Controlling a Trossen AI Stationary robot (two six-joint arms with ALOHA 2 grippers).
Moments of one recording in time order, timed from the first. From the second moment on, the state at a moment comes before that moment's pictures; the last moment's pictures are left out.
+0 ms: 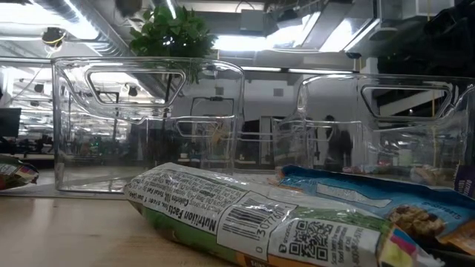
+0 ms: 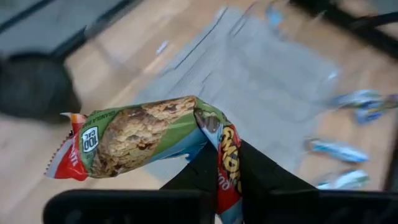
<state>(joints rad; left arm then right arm) -0.35 1.06 1.34 -1.18 -0.53 -0.83 0.10 0.01 0.01 0.03 0.02 0.12</state>
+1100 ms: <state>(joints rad) -0.09 1.43 1.41 -0.93 0.03 -0.30 0.10 0.01 0.01 0.03 0.02 0.12</state>
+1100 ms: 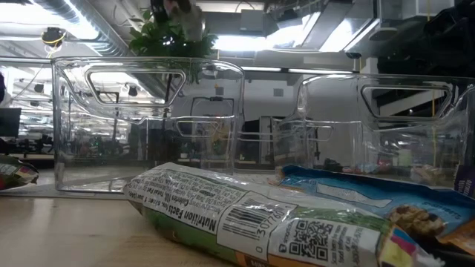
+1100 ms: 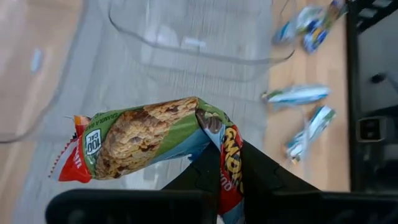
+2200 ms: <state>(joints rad) -0.18 1.91 1.41 -0.87 0.08 -0.46 0.10 0.01 0.01 0.03 0.02 0.13</state>
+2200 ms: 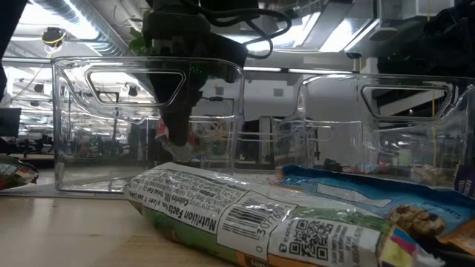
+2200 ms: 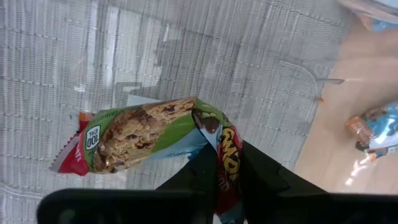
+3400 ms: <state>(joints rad) -0.34 1.36 1.41 -1.17 0.08 -0.79 0.10 0.01 0.01 0.03 0.02 0.12</state>
